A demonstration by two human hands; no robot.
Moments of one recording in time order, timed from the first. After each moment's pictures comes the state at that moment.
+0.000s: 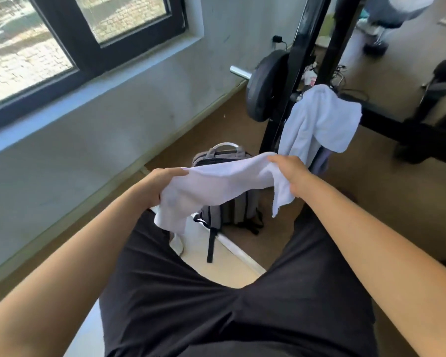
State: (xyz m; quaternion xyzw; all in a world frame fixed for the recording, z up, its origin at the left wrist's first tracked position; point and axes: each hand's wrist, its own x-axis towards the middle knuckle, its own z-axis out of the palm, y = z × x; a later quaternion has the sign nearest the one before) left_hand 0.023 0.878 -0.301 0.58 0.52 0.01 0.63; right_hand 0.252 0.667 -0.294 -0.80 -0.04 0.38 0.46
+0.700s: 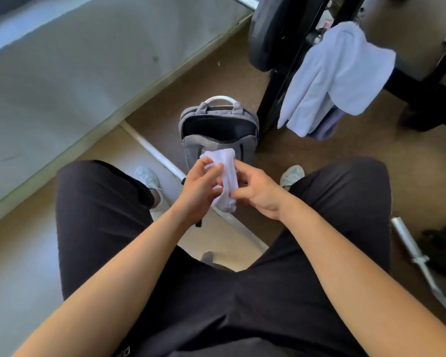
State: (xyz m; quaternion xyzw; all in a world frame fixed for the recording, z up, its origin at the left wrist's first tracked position) left_hand 0.051 0.761 -0.395 0.46 0.36 0.12 0.80; right_hand 0.177 0.649 -0.387 -0.64 -0.26 0.55 0.46
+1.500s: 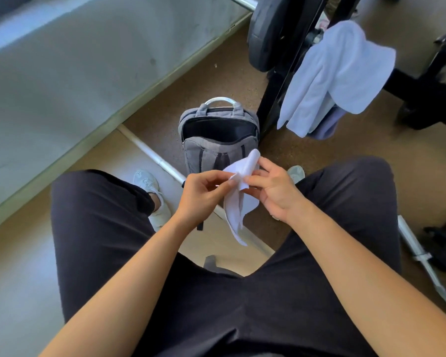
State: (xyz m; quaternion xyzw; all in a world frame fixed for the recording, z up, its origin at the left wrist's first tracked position) left_hand 0.032 0.763 -0.399 0.70 0.27 0.17 0.64; right_hand 0.180 0.642 -0.388 -0.58 -0.09 0.51 0.62
